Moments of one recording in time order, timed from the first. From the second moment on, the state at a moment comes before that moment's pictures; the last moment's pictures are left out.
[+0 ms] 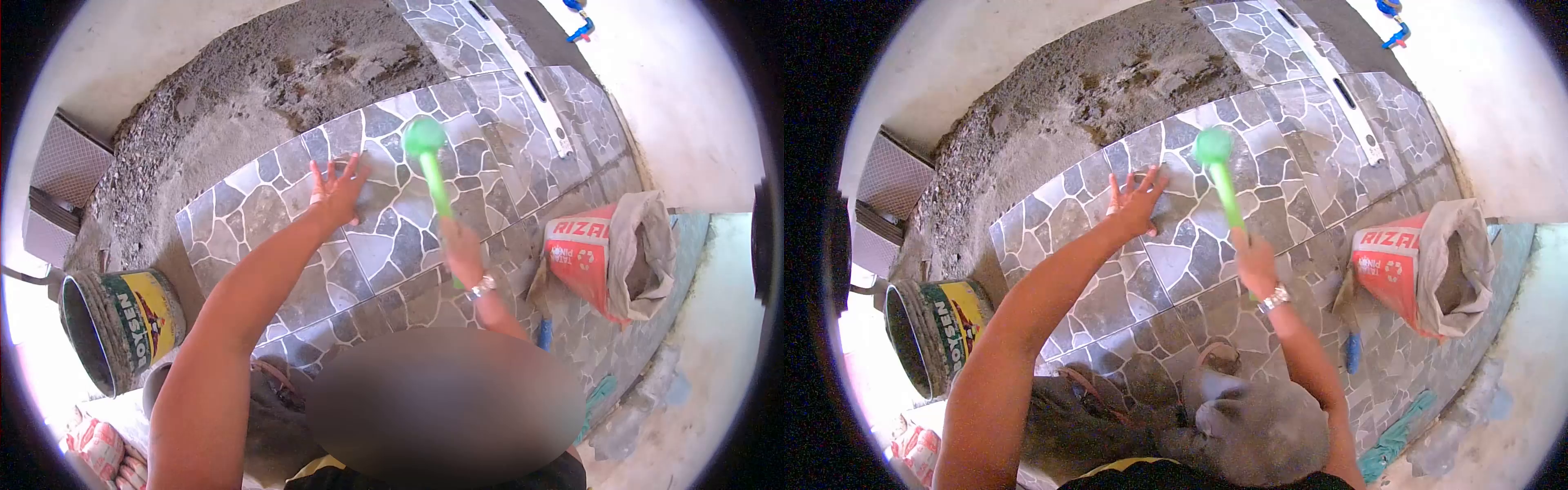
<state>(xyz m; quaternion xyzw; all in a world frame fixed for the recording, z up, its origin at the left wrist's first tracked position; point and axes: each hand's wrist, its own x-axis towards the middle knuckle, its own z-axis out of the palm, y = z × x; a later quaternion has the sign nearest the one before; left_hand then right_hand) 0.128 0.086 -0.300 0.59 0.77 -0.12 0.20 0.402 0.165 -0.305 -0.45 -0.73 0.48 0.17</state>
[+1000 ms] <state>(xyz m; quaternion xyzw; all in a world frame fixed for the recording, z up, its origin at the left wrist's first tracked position) 0.133 0.106 -0.300 0.58 0.77 -0.16 0.20 0.421 0.194 -0.353 -0.48 -0.79 0.36 0.17</state>
